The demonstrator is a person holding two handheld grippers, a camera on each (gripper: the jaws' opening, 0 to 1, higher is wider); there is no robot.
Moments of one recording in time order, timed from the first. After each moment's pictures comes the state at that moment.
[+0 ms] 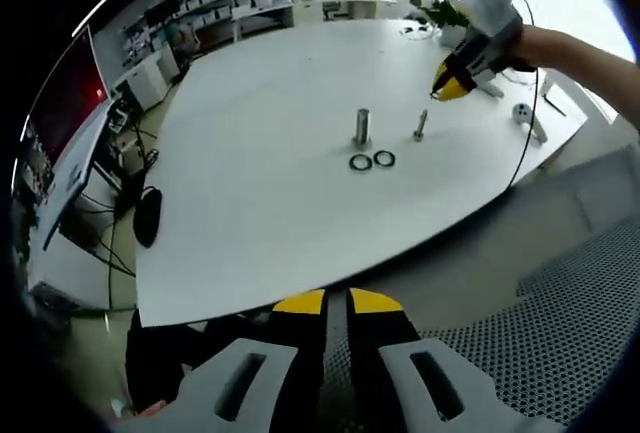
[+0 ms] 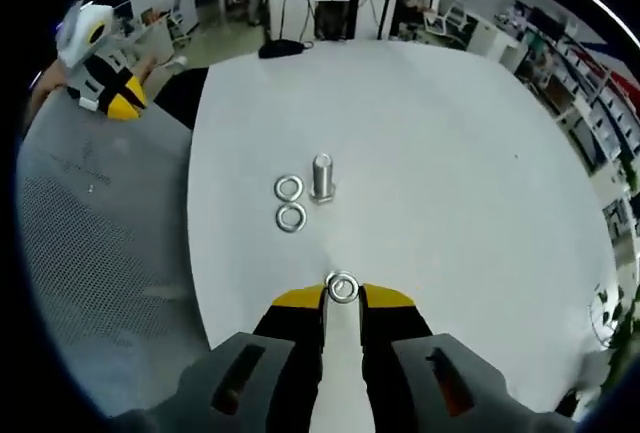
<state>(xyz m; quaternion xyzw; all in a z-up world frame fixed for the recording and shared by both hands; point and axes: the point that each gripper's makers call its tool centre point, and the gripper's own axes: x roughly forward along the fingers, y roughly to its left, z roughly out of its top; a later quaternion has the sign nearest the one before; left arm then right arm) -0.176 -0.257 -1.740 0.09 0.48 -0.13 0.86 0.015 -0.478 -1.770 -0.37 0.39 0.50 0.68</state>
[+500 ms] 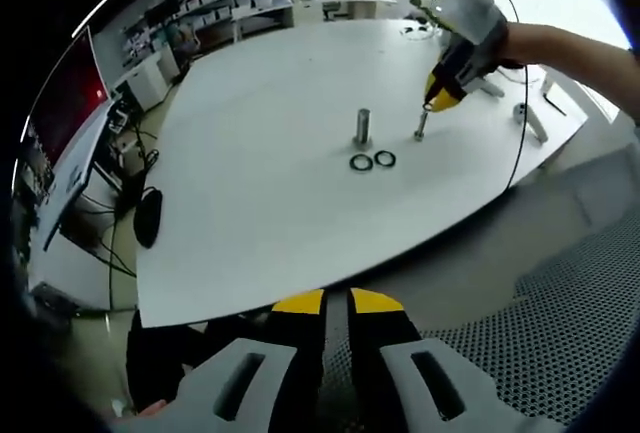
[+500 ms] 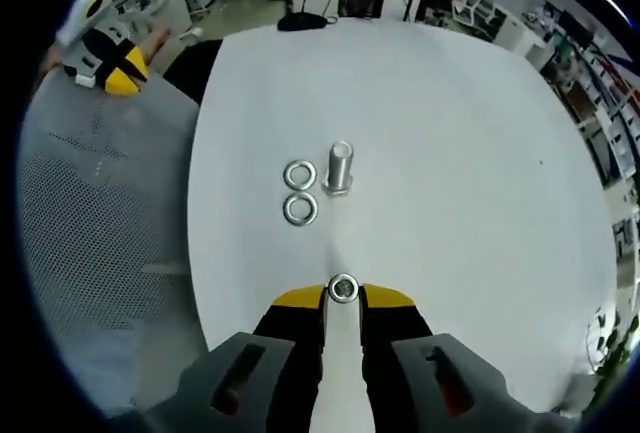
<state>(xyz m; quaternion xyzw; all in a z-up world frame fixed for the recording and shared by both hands) -0.175 -0.256 -1.740 0.09 0.48 -0.13 0.86 0.016 -0.467 -1.785 -0.38 0.41 0.51 0.65</state>
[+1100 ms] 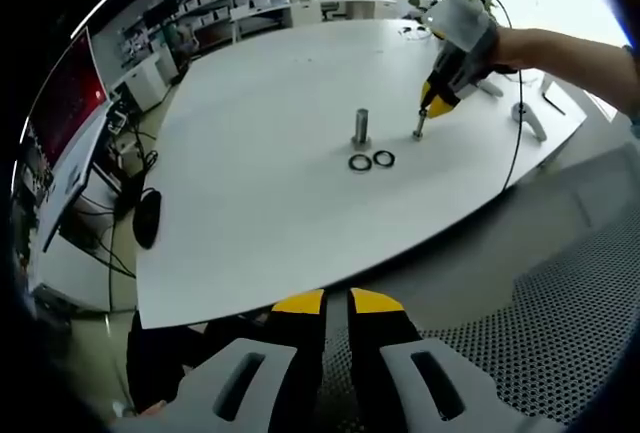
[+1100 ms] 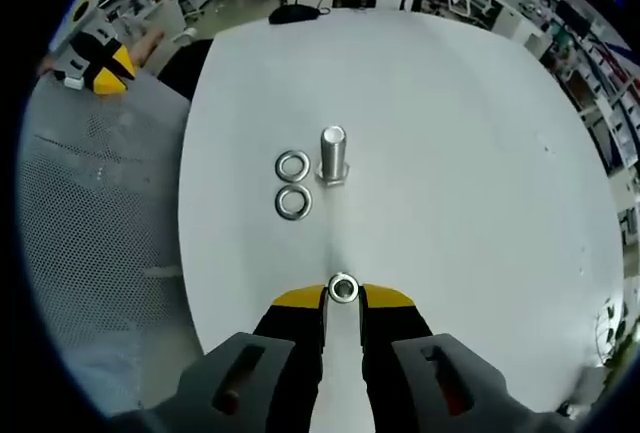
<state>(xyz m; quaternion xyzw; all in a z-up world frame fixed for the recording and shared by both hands) -0.176 -0.257 -1.740 0.09 0.48 -0.13 0.86 0.018 -0.471 -1.801 -0.37 0.43 0.50 0.65</state>
